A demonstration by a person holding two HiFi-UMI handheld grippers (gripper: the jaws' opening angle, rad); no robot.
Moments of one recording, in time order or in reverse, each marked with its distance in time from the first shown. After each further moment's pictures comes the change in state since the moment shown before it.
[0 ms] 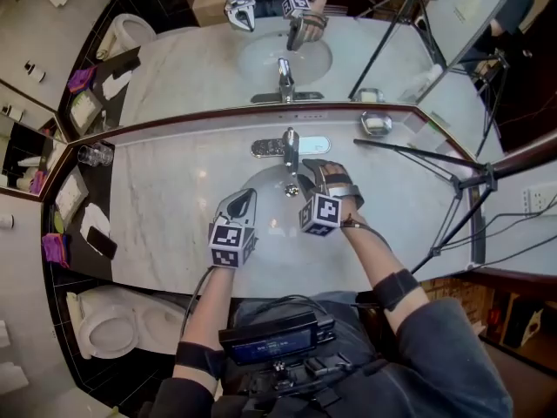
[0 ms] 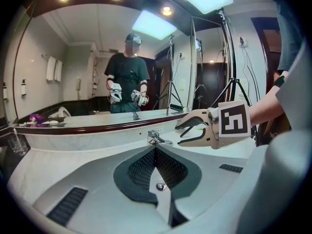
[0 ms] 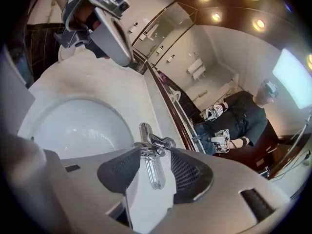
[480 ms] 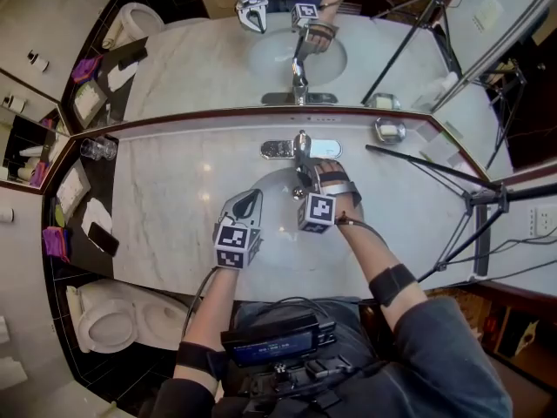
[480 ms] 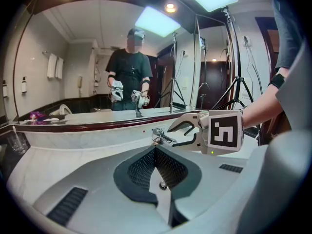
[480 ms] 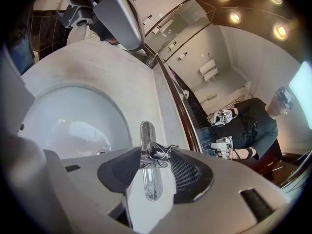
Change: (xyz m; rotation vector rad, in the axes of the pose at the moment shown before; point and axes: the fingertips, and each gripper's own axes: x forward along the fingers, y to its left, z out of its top) left arm 0.012 0.014 -0.004 -0.023 0.031 -0.017; right arm 0.052 0.008 0.014 -0.124 0.033 0.029
